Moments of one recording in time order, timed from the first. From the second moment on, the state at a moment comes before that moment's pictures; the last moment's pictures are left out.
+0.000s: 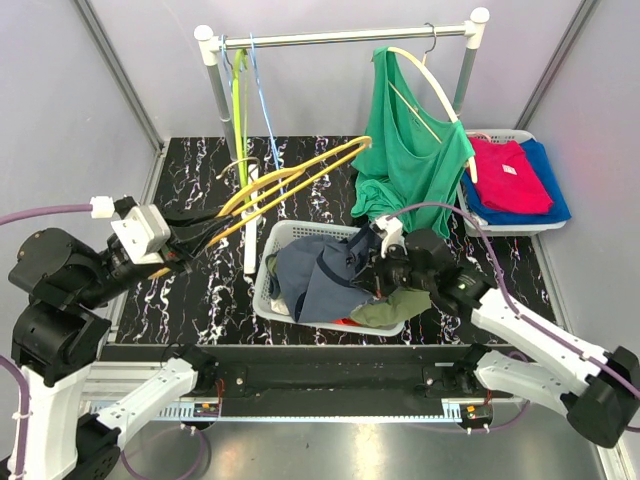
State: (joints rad) left arm -0.48 0.74 1.54 -0.68 0.52 0.25; right arm 0.75 0.95 0.72 -0.27 -0.30 0.35
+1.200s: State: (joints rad) left arm -0.48 0.77 1.48 -0.60 0.56 0.18; right arm 0.76 0.83 1.00 -0.37 -0.34 0.41
